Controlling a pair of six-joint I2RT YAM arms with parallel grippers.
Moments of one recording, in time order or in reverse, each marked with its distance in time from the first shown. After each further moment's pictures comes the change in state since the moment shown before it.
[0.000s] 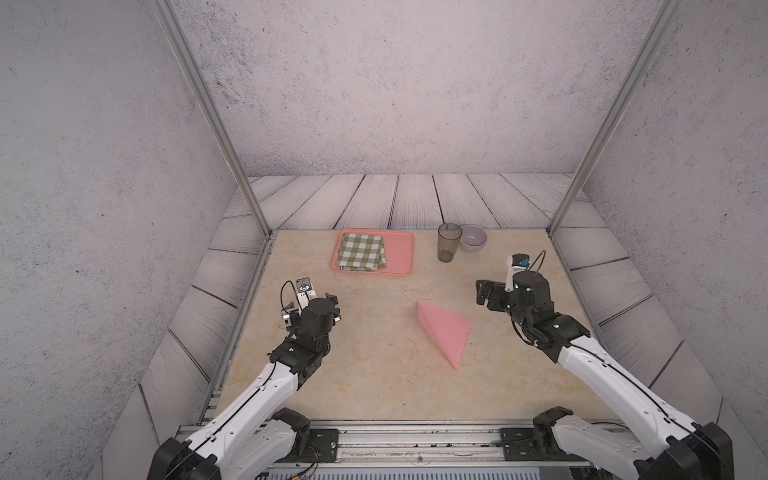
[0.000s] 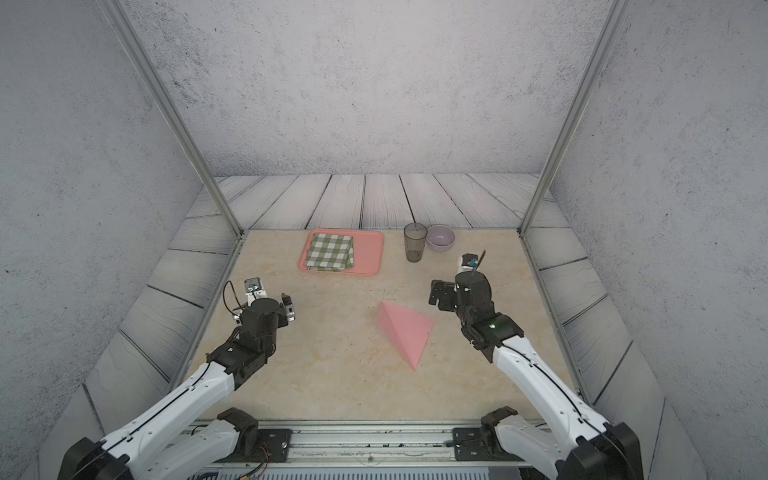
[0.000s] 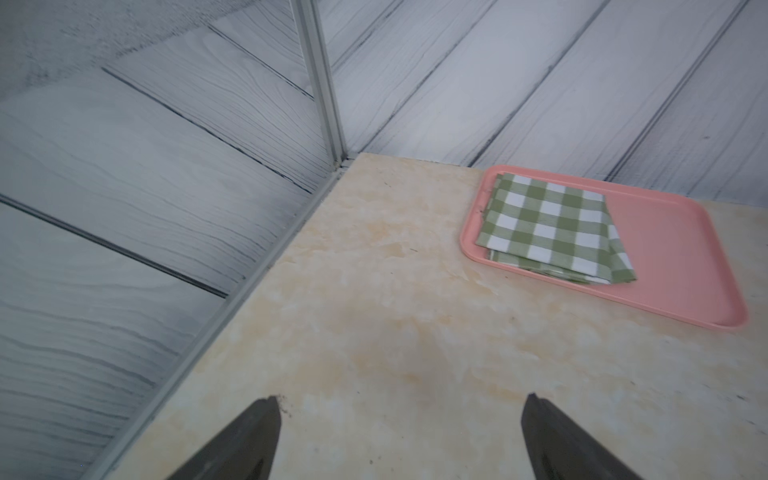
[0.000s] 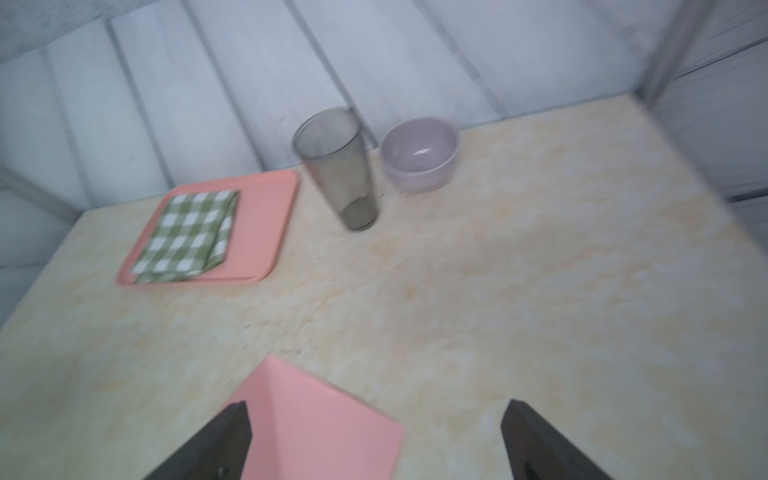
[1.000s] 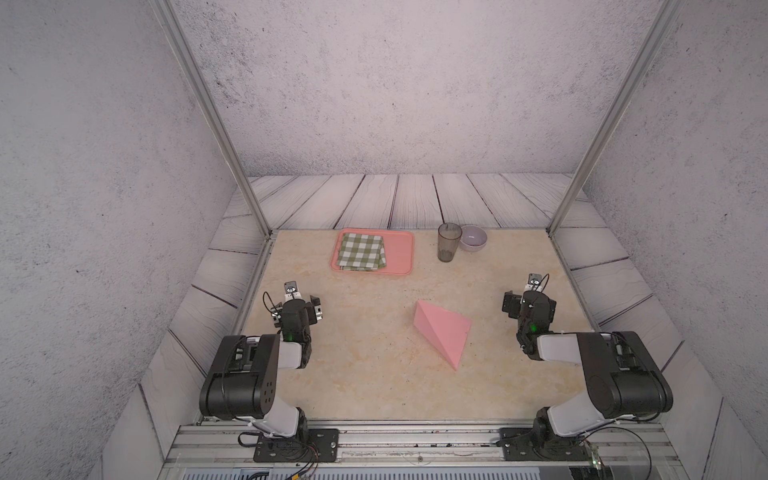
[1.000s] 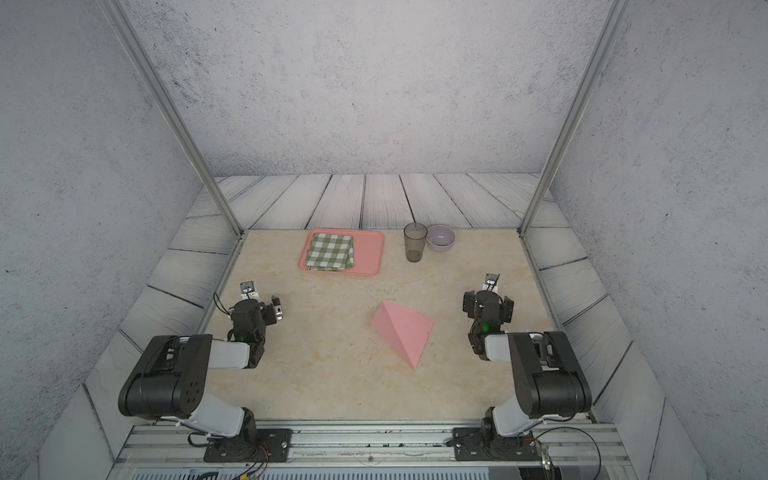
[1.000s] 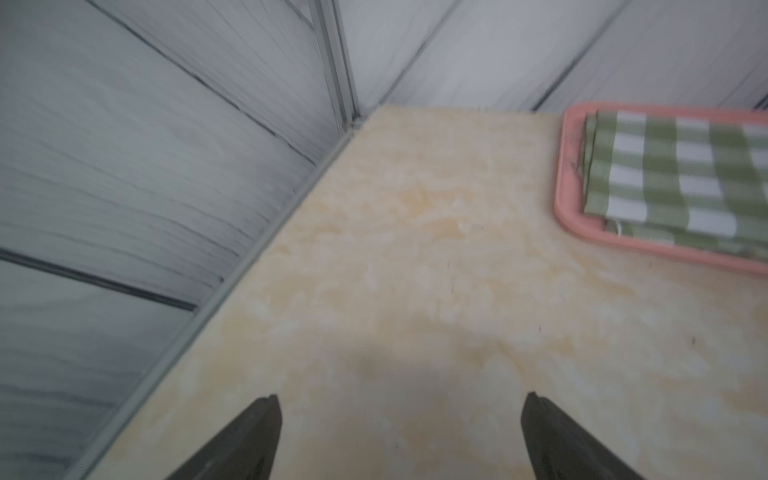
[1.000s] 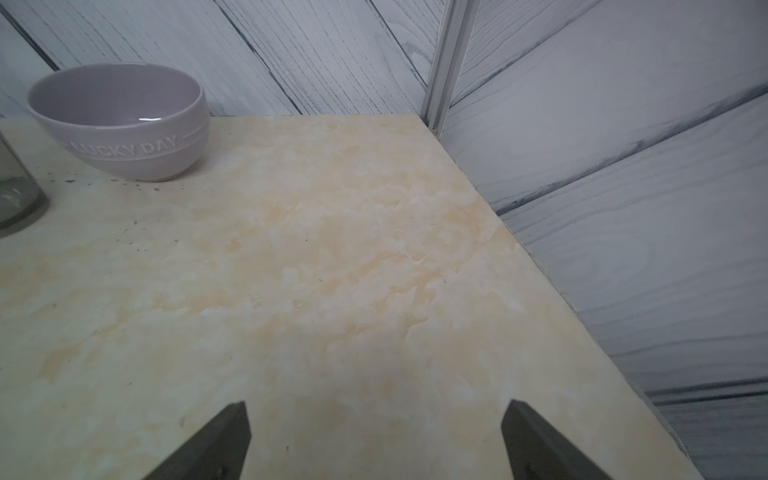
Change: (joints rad) left arm 0.409 0.571 -0.159 0.781 0.432 0.220; right arm -0.306 0.499 -0.327 0.932 0.081 -0.317
